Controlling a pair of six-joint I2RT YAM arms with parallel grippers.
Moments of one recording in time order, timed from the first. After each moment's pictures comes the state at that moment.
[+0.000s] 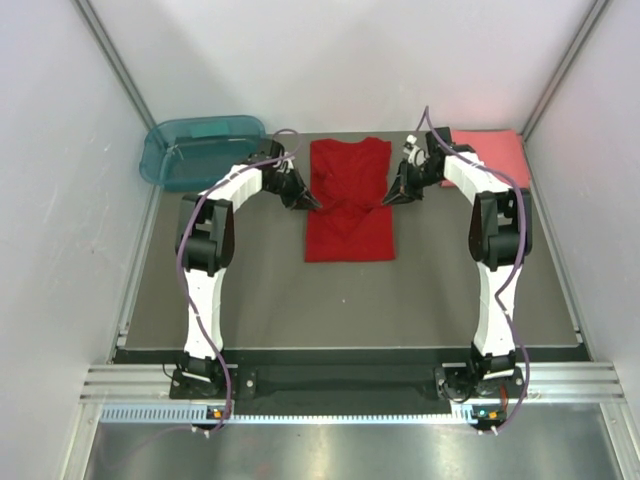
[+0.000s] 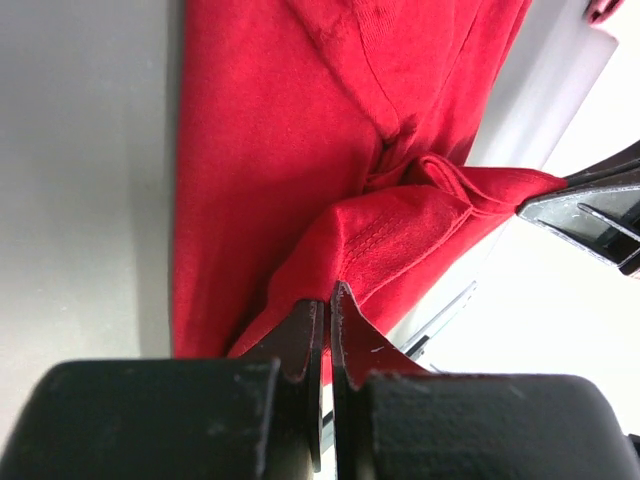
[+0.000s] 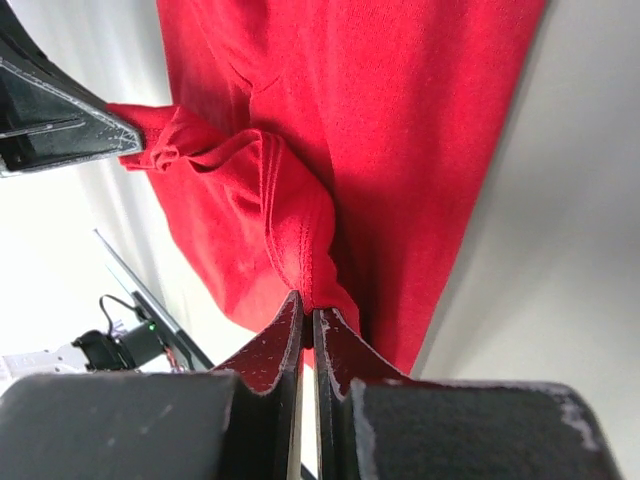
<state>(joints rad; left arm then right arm) -0.23 2.27 1.80 -0.57 0.67 -0.73 0.14 2.24 1.83 -0.75 -0.73 0.31</state>
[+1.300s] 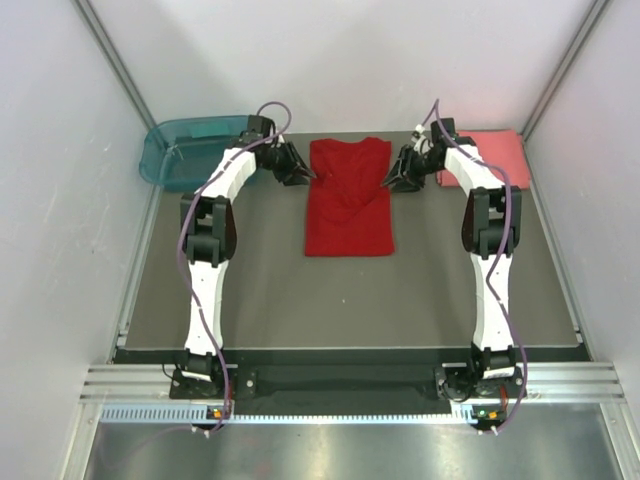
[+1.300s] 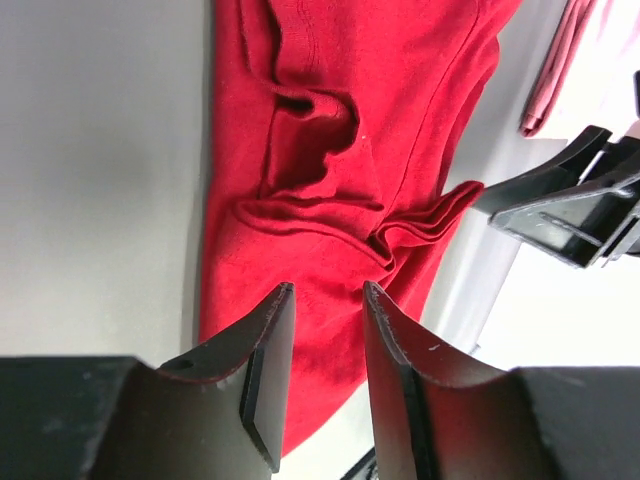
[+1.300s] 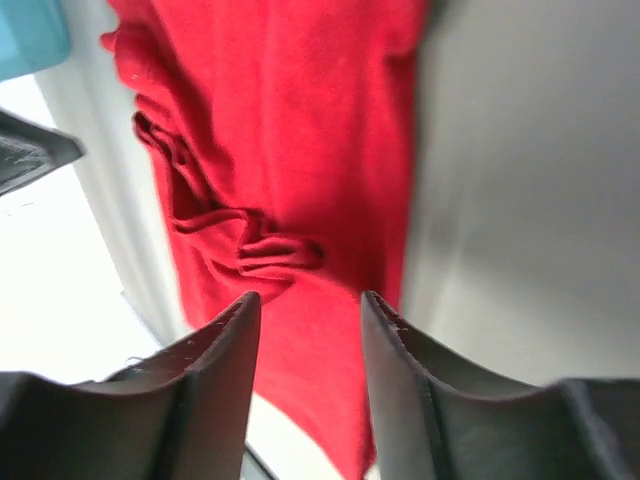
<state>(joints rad) -0.18 2.43 2.17 -0.65 0.60 -0.71 0.10 2.46 2.14 -0.76 -0.73 0.42</state>
